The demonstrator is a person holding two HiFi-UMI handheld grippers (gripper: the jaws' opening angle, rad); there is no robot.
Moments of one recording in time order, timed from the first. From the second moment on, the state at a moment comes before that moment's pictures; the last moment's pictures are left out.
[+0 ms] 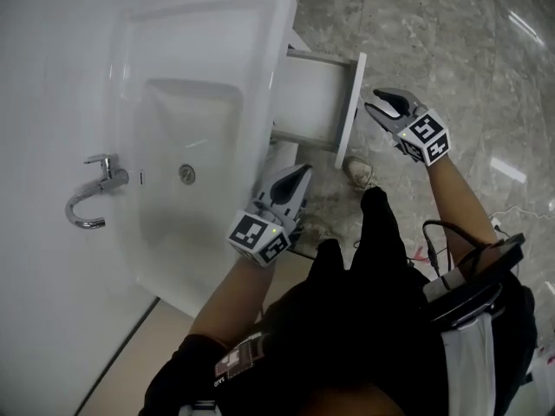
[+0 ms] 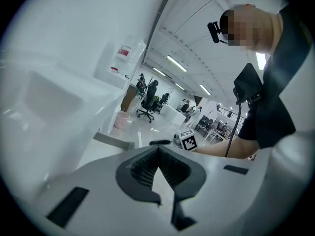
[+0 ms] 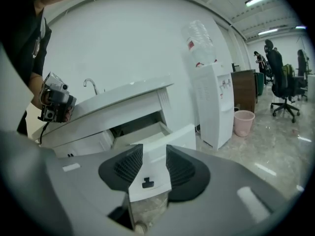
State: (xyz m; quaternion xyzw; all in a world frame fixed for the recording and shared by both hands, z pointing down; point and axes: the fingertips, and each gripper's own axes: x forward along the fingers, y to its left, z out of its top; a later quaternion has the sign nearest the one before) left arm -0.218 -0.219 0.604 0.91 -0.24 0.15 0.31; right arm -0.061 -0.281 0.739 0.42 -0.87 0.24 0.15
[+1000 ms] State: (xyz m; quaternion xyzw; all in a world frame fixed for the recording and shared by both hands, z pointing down) left arm -0.368 -0.323 0.271 0.90 -0.41 0.03 0.12; right arm -0.168 -0.391 0.332 0.37 -0.92 0.10 0.12
